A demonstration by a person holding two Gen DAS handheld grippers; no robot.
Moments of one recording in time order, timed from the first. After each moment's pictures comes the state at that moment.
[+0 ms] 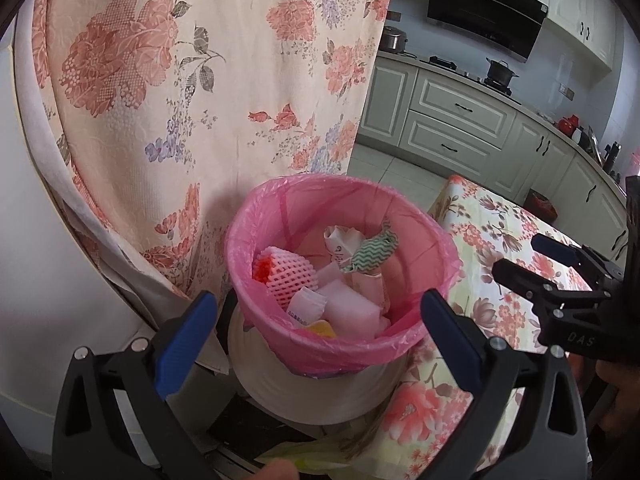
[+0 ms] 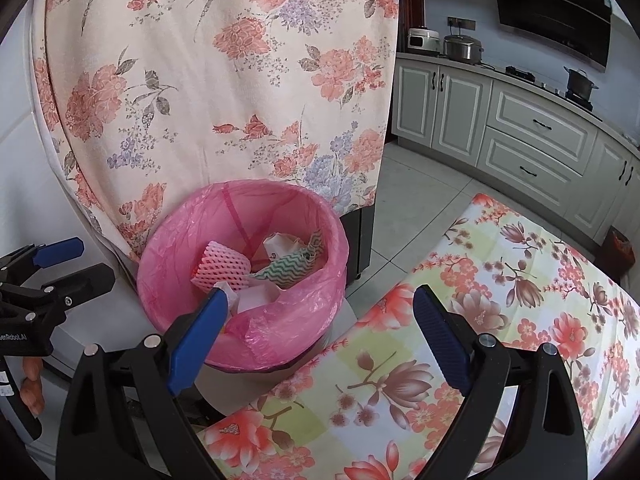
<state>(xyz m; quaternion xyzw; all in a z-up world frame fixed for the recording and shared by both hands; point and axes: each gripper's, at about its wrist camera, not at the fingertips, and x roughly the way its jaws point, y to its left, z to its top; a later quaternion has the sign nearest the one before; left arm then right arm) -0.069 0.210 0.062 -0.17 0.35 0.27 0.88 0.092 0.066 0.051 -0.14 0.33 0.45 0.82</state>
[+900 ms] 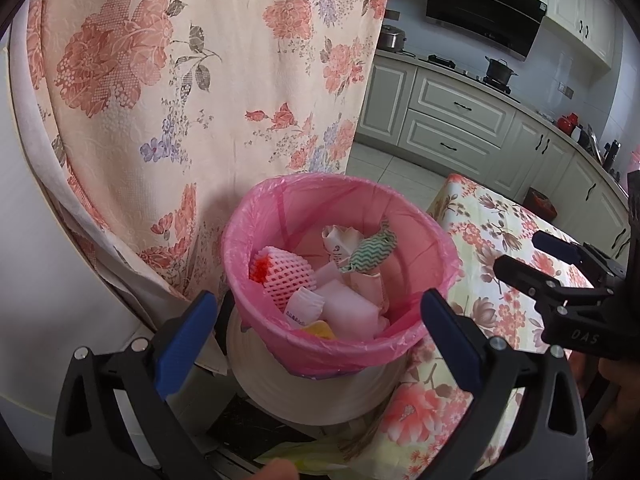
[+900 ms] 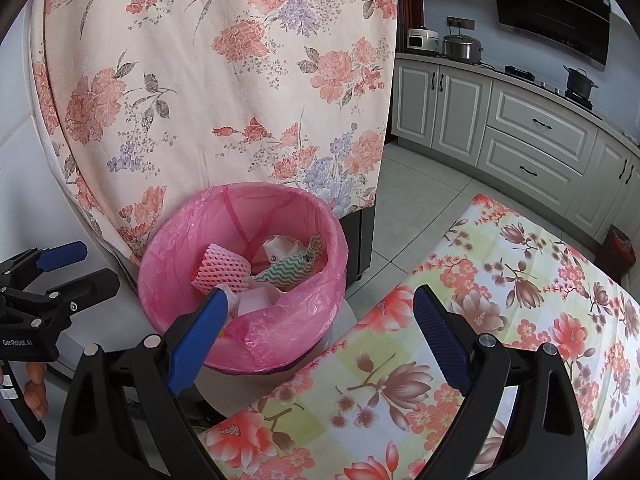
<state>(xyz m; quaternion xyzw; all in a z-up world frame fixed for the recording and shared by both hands) -0.066 0.209 0.060 -0.16 0.34 0.27 0.88 0.094 0.066 0.053 -0.14 0.33 0.45 0.82</state>
